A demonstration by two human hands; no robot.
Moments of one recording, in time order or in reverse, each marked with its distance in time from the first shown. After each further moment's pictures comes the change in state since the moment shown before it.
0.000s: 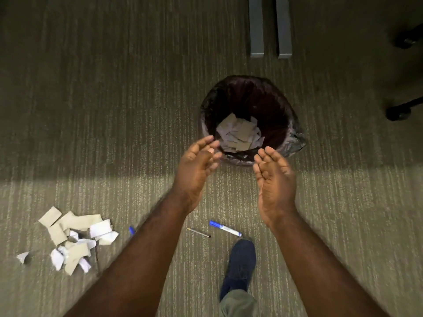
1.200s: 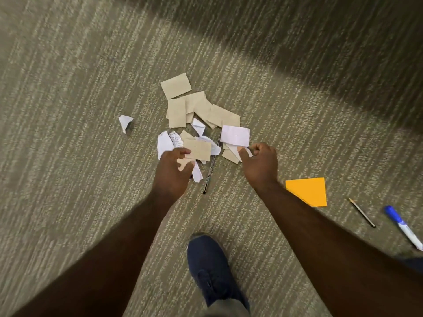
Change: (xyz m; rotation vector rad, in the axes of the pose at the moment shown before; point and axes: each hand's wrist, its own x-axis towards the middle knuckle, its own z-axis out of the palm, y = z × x) left_hand -0.087 -0.280 -0.578 0.681 0.642 -0.046; right_hand -0.119 0.549 0.181 -1.336 -0.502 -0.227
